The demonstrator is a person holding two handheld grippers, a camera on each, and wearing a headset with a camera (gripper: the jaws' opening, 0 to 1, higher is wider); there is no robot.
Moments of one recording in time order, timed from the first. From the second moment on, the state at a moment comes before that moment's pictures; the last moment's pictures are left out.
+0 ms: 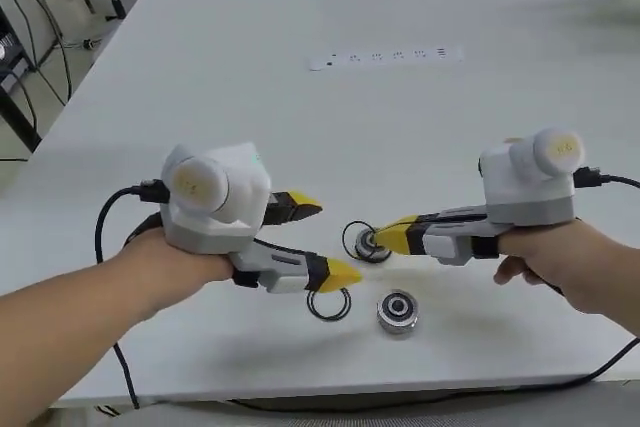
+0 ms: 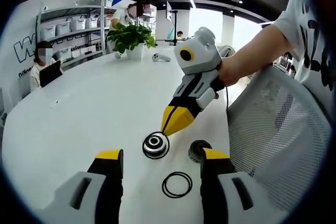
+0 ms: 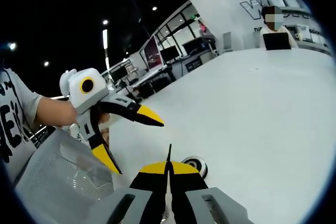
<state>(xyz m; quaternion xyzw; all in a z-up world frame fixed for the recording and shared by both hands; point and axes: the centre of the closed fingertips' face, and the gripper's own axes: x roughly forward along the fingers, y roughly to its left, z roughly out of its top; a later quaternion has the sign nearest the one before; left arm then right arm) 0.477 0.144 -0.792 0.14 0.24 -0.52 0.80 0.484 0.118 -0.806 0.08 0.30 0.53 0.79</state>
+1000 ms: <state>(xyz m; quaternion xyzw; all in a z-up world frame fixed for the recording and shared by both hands) 0.461 0.190 -0.782 0.12 0.24 -0.49 0.83 0.437 0.155 -0.823 0.08 0.35 0.60 0.72</state>
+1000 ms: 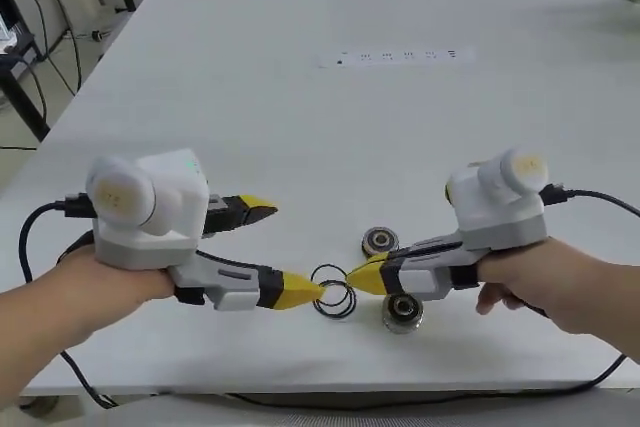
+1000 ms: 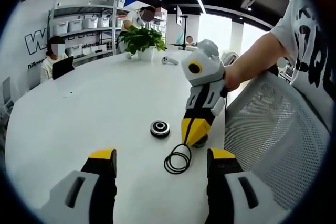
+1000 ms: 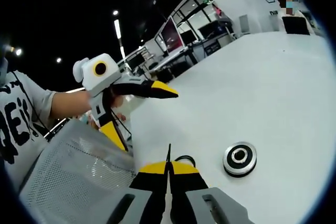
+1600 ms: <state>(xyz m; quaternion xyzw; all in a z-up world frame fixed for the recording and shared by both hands) 0.465 0.196 -0.782 0.11 0.25 -0.48 0.83 0.438 0.148 -0.841 0.03 0.37 0.58 0.72</state>
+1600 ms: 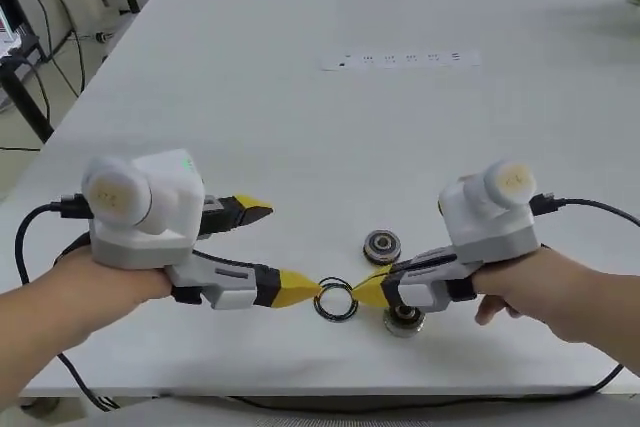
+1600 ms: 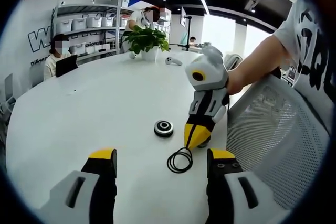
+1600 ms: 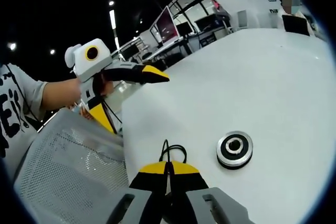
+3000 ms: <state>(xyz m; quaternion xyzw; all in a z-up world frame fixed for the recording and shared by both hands) 0.480 0.190 -0.773 0.10 0.24 -0.48 0.84 0.474 0.121 -0.810 0.04 0.31 0.55 0.77</state>
